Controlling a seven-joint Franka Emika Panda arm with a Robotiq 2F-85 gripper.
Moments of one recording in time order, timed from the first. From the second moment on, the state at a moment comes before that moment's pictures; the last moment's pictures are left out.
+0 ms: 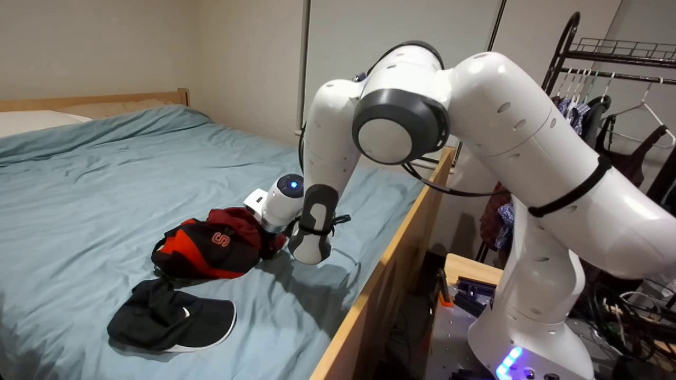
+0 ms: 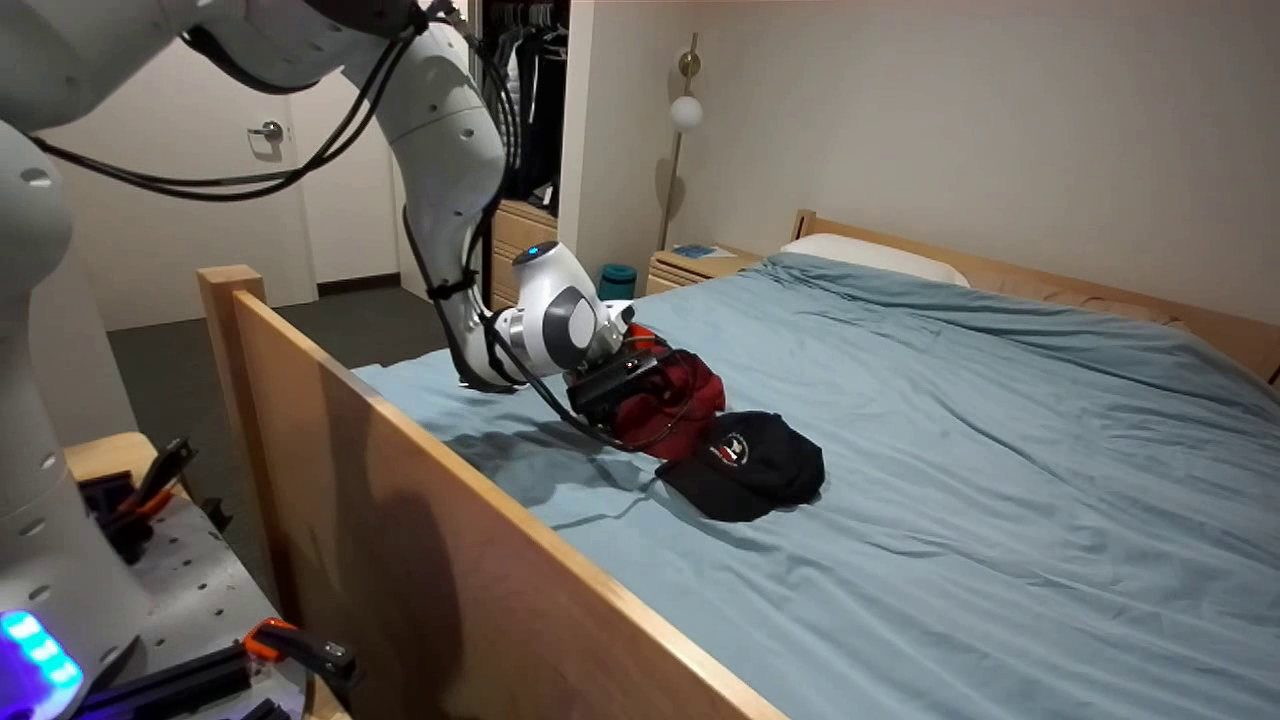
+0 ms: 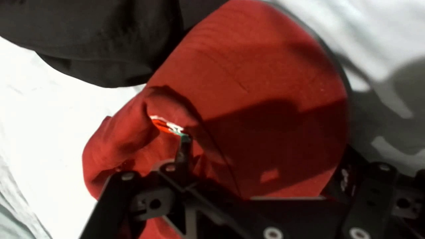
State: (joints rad) arm 0.46 0.94 -0.57 -2.04 -0.21 3.40 -0.41
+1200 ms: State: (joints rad) arm 0.45 0.89 -0.54 -2.02 -0.11 3.43 -0.34
